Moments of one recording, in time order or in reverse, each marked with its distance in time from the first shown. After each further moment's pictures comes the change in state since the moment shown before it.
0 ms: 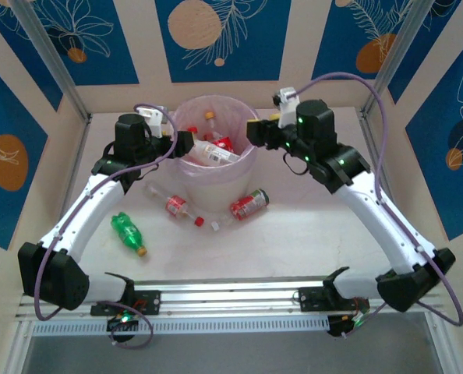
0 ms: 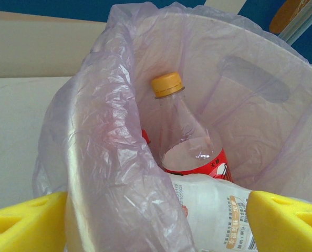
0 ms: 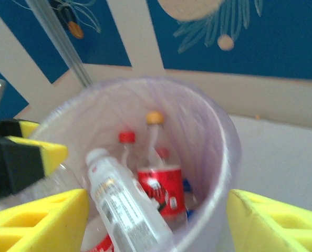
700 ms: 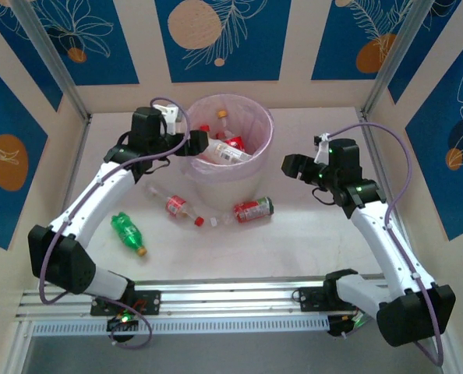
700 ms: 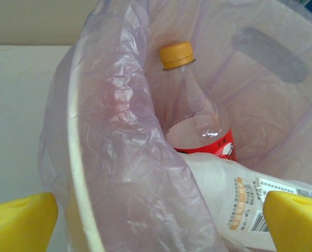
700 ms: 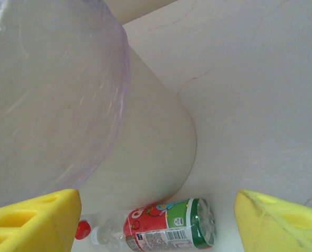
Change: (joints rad) left arm -0.074 0.116 0.154 -0.155 -0.021 -0.025; right arm -0.339 -0.195 -0.442 -0.006 -0.273 0.202
